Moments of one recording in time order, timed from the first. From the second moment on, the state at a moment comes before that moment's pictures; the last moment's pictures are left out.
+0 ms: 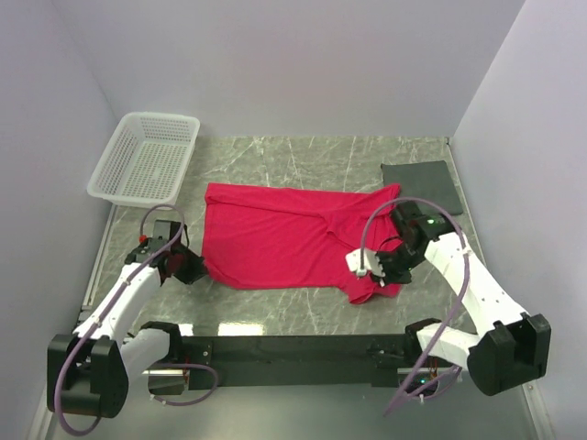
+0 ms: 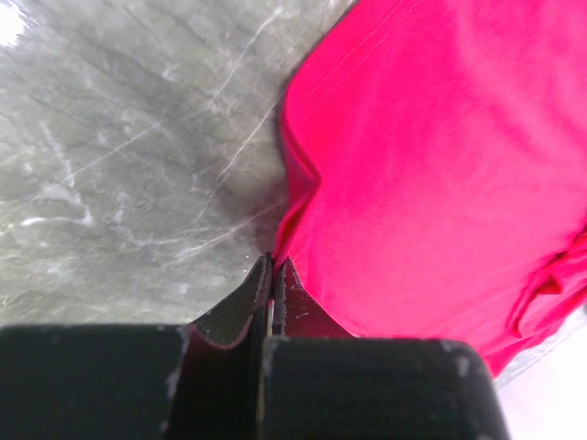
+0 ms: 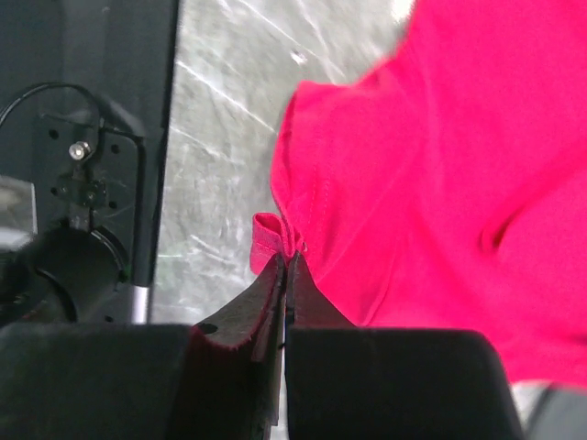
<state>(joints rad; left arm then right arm) -0.11 1.02 0.55 -0.63 0.07 -1.06 0.32 1.13 0.94 -1.35 -0.49 -1.51</state>
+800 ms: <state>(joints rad) -0.07 1.09 0.71 -0.58 0.11 -1.07 -0.06 1.34 1.14 -1.29 -0.68 -1.31</state>
